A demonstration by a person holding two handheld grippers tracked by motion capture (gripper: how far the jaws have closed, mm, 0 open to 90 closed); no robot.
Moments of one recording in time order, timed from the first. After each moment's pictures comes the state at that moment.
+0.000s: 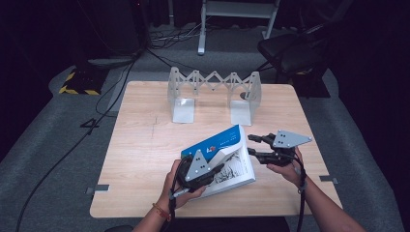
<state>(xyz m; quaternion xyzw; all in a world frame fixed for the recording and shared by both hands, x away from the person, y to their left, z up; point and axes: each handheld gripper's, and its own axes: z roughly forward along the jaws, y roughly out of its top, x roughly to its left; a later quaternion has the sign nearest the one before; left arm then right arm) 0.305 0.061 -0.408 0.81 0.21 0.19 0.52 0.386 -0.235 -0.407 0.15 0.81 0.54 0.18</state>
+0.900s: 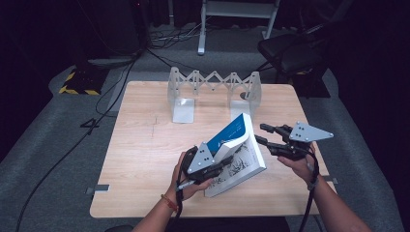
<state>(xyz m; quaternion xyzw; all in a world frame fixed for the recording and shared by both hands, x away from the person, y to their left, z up) 0.317 0.055 -0.398 0.78 0.19 0.18 0.57 0.378 -0.254 -0.363 0.16 0.76 0.58 0.22</state>
